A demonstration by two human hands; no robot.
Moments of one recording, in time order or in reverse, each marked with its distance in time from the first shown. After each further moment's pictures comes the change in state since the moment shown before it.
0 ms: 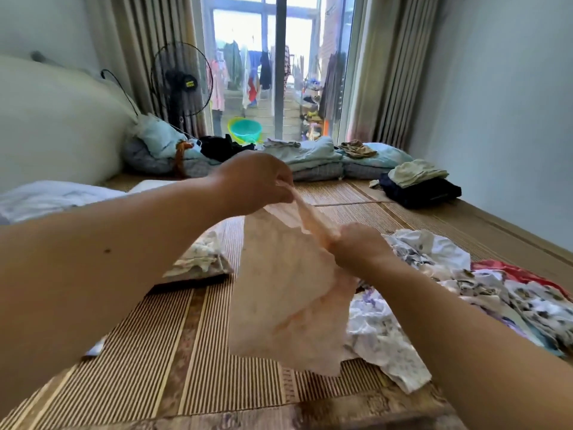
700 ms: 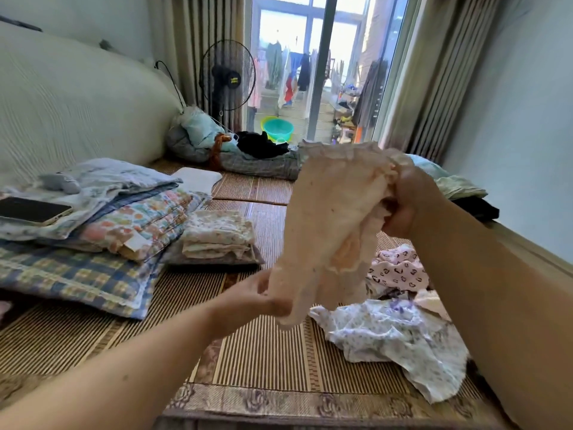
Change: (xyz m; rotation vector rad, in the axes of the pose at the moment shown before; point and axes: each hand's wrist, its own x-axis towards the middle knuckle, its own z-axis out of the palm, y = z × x) left_hand -0.148 -0.068 0.125 -1.325 -0.345 -0.301; right_hand 0.012 -0.059 -0.061 1.680 -0.253 0.209
